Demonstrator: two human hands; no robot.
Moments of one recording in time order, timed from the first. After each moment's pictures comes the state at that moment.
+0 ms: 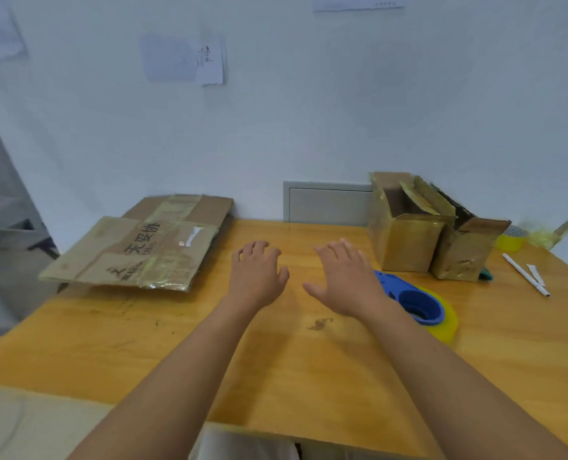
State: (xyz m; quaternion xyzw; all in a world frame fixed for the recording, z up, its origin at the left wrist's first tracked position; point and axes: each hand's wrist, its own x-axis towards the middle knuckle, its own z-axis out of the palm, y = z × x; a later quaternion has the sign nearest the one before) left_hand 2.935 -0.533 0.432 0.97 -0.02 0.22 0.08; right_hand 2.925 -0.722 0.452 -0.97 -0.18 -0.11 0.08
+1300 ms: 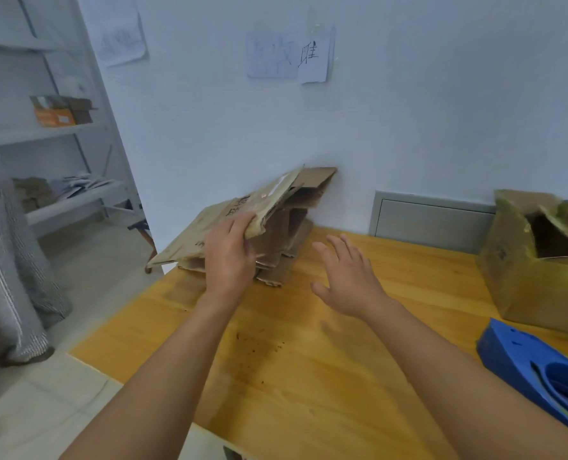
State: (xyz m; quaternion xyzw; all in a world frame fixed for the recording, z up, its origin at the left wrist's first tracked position) left_hand 2.916 -0.356 0.479 0.84 0.05 0.50 0.22; right_hand 2.997 -0.560 0.448 -0.93 -0.33 -0.10 0.13
